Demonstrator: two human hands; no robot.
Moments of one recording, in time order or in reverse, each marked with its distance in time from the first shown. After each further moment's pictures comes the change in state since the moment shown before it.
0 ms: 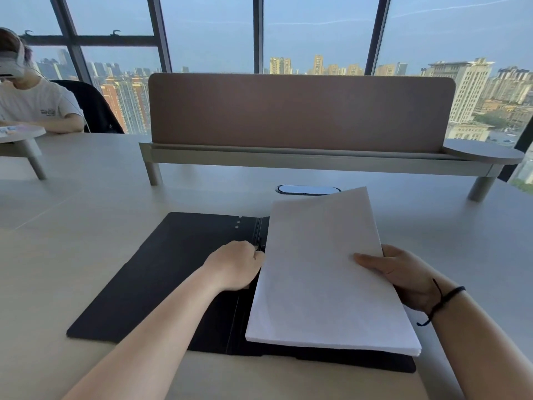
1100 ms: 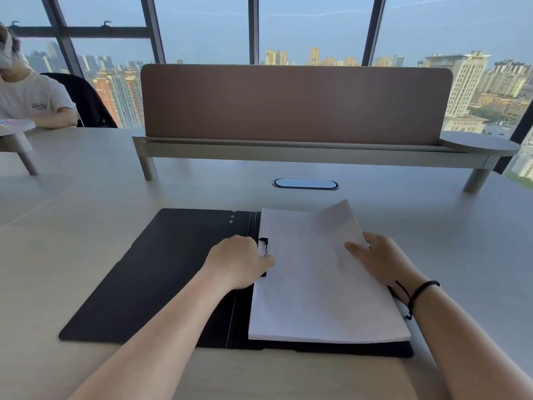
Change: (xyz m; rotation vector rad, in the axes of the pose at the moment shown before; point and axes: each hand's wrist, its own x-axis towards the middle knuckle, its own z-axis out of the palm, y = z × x) left_hand -0.003 0.012 0.009 0.168 0.063 0.000; right_hand 0.011 0.003 0.018 -0.525 0.324 -0.137
